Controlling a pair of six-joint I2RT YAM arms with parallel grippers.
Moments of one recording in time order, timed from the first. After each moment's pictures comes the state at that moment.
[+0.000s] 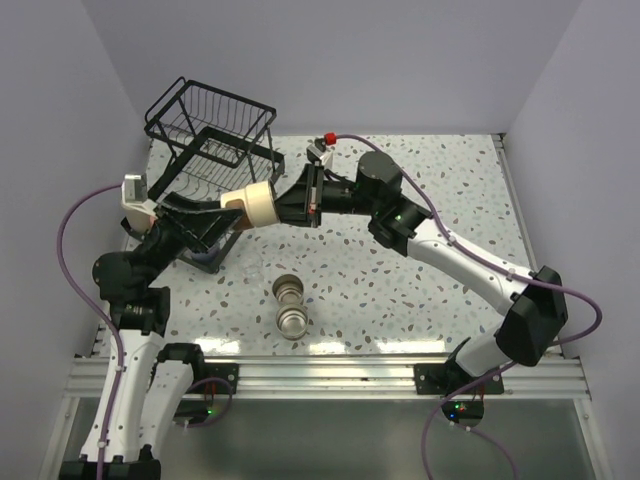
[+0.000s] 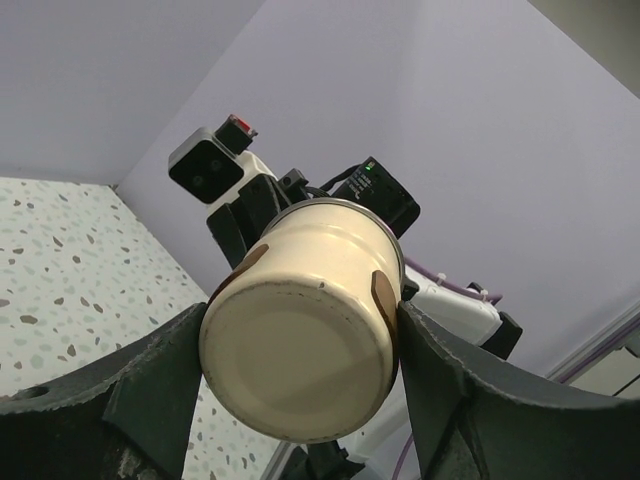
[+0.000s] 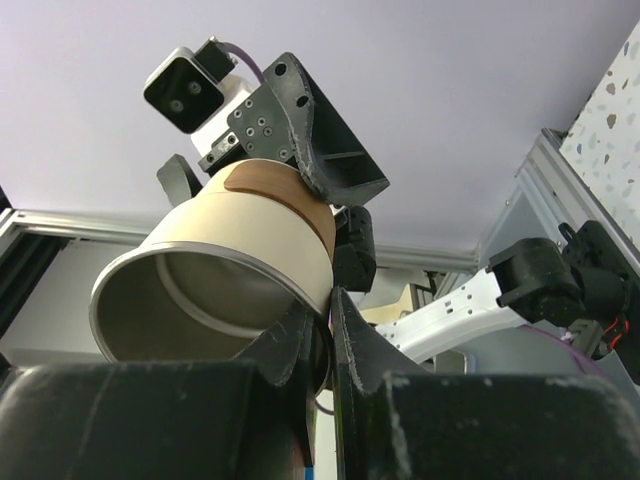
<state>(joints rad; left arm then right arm) -0.02 0.61 0.67 0.48 0.77 -1.24 0.78 1.50 1.32 0.22 -0.70 1.45</state>
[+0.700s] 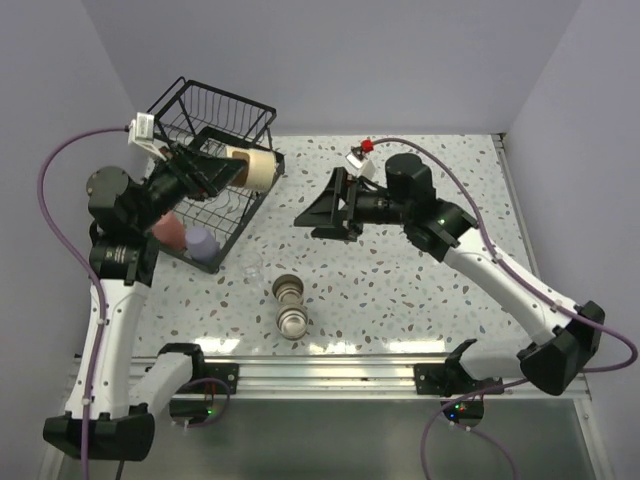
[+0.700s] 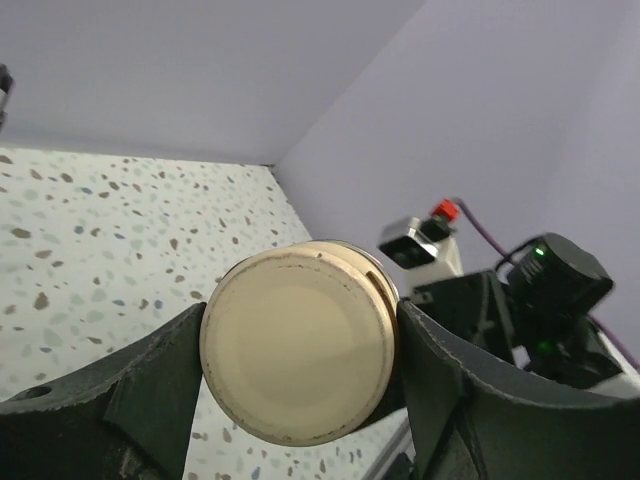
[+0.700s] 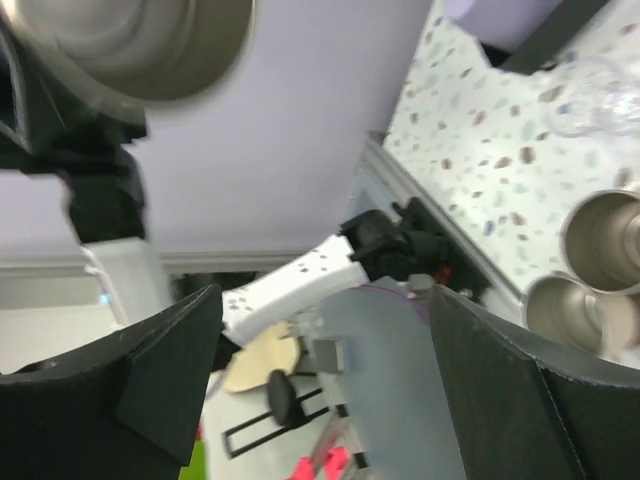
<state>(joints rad) -0.02 0.86 1.07 -0.05 0.68 -0.85 0.71 1.34 1.30 -0.25 -0.61 1.09</state>
